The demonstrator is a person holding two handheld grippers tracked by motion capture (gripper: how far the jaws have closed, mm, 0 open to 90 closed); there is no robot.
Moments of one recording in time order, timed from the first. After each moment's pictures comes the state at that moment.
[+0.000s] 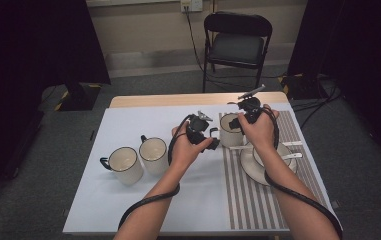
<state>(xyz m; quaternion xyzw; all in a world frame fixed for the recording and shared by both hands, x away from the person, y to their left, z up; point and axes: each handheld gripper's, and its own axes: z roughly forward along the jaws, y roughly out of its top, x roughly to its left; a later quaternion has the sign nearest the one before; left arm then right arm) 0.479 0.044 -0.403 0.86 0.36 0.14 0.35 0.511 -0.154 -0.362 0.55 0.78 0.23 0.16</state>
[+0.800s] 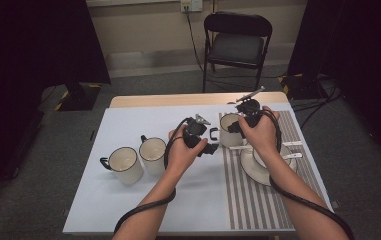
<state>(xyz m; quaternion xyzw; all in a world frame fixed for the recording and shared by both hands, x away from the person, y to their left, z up) 0.462 0.053 -0.398 0.86 0.35 0.13 0.35 0.492 -0.150 -0.353 0.52 0.80 0.24 0.16</state>
